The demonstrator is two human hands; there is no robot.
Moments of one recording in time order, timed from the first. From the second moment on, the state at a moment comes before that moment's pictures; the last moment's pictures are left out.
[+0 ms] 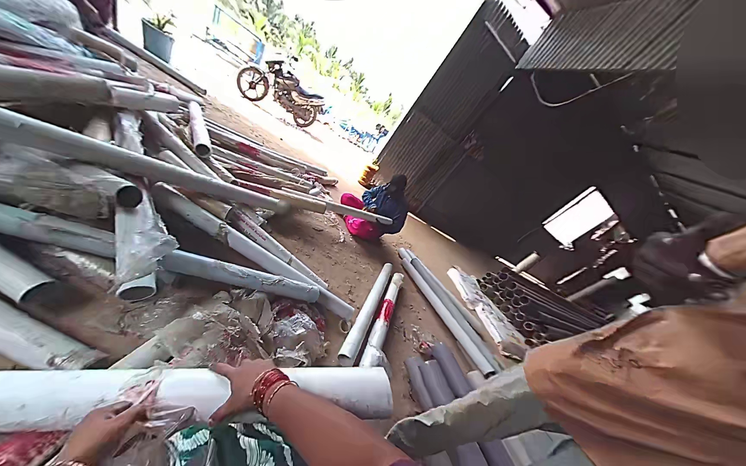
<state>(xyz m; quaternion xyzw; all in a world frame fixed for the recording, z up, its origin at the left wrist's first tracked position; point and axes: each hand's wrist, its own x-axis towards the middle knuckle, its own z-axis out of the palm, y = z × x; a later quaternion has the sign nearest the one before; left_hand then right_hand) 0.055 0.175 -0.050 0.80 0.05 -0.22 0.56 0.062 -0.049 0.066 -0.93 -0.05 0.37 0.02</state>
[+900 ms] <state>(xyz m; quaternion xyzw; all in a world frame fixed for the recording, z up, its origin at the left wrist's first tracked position) 0.059 0.141 -0.024 0.67 0.25 -0.28 0.64 0.082 0.019 0.020 -0.94 -0.08 0.30 -0.16</state>
